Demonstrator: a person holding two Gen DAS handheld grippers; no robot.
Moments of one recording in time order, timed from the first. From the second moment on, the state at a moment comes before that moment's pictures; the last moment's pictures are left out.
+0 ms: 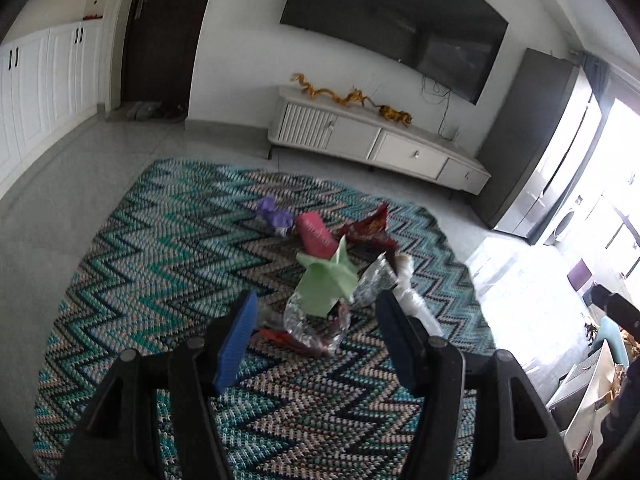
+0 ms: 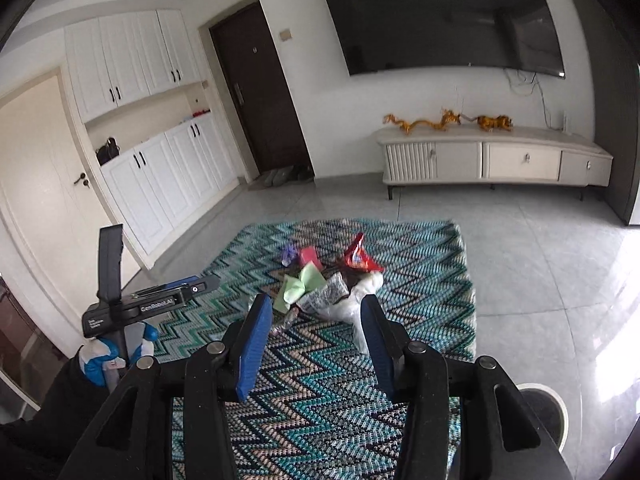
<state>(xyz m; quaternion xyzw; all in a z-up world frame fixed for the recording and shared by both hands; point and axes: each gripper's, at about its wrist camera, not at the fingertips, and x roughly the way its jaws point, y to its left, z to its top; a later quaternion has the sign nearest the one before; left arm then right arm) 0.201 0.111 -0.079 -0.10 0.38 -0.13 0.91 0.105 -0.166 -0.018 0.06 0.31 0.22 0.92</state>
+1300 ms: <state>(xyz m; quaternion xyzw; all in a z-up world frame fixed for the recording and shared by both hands) 0.210 0.090 -0.142 -0.12 0.41 -0.14 0.89 0.151 -0.154 -0.136 0.09 0.40 0.23 0.88</state>
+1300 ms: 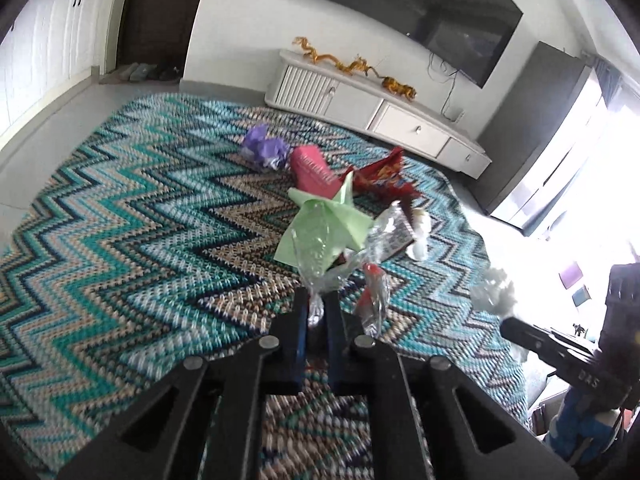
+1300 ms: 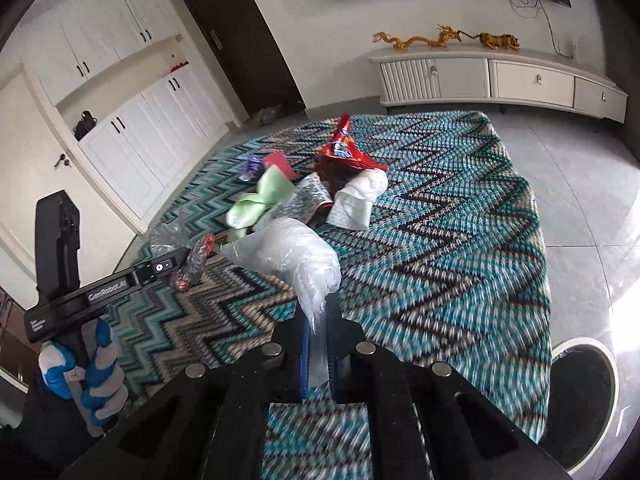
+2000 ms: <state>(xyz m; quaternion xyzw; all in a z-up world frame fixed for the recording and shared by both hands) 0.097 -0.004 -0.053 -0.06 0.33 -0.27 0.90 -0.045 -0.262 -0.047 0.17 0.27 0.17 0.93</state>
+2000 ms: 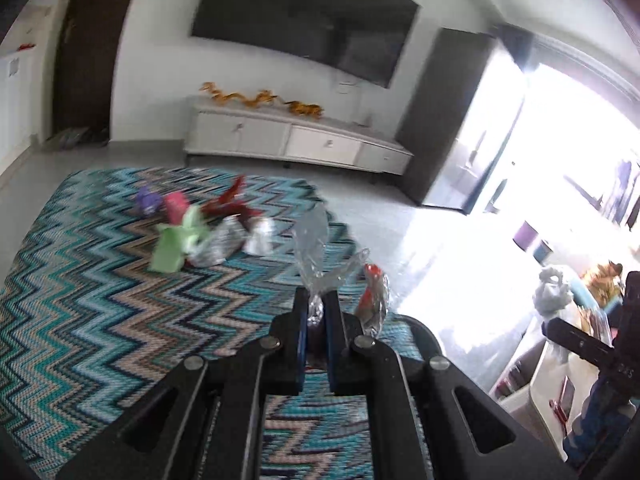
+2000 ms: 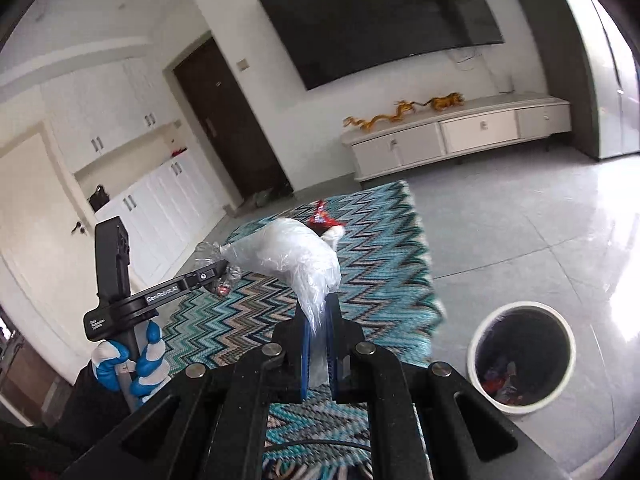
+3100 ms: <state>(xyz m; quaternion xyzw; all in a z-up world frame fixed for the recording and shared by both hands) 0.158 -0.336 -0.170 0.12 0.48 -0.41 0.76 0.032 -0.478 -0.220 0.30 0.38 -0.05 0.87</state>
